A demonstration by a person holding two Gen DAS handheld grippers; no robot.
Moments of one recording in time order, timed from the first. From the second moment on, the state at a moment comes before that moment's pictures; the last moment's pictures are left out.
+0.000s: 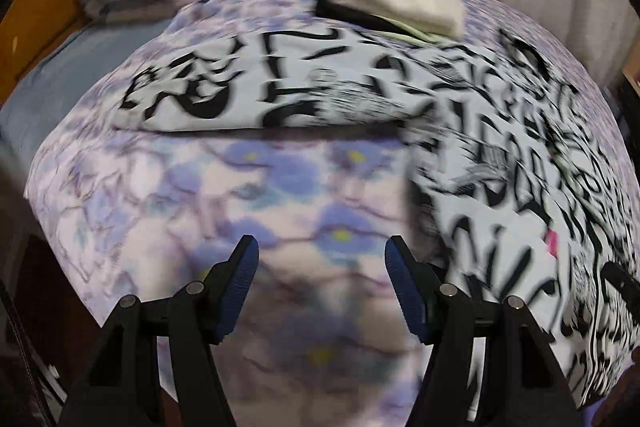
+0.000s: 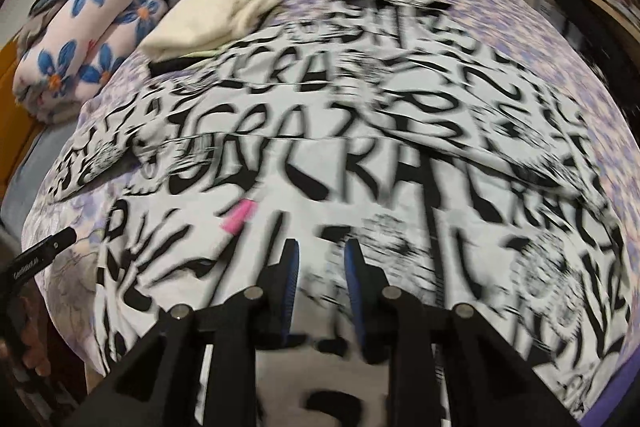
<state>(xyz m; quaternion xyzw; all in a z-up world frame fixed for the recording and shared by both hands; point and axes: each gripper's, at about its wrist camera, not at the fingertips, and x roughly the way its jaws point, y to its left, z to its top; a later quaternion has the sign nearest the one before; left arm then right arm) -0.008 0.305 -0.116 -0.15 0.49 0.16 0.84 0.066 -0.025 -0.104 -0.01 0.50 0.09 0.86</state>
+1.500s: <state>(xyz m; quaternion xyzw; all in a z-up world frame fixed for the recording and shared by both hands) 0.073 0.403 -0.071 -0.20 0.31 0.18 0.91 0.143 0.095 -0.125 0.01 0.49 0.18 0.85</state>
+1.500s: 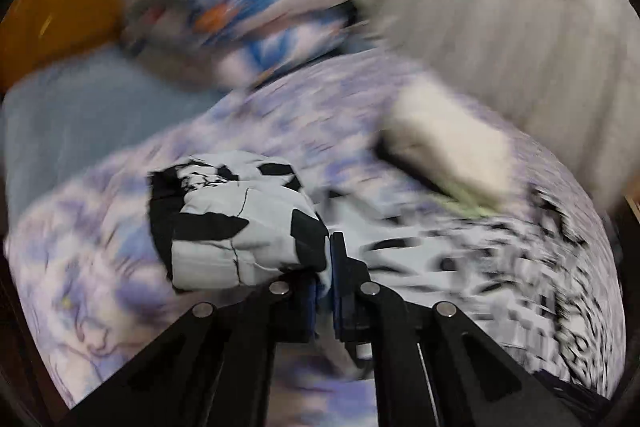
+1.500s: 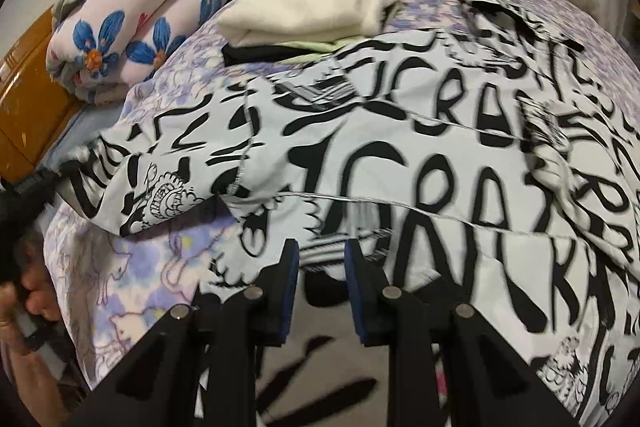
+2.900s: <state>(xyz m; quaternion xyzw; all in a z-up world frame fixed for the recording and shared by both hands) 0.091 0.187 -0.118 -0.11 0.45 0.04 0.88 0.234 -0.073 -0.173 0.26 0.53 0.19 0.79</state>
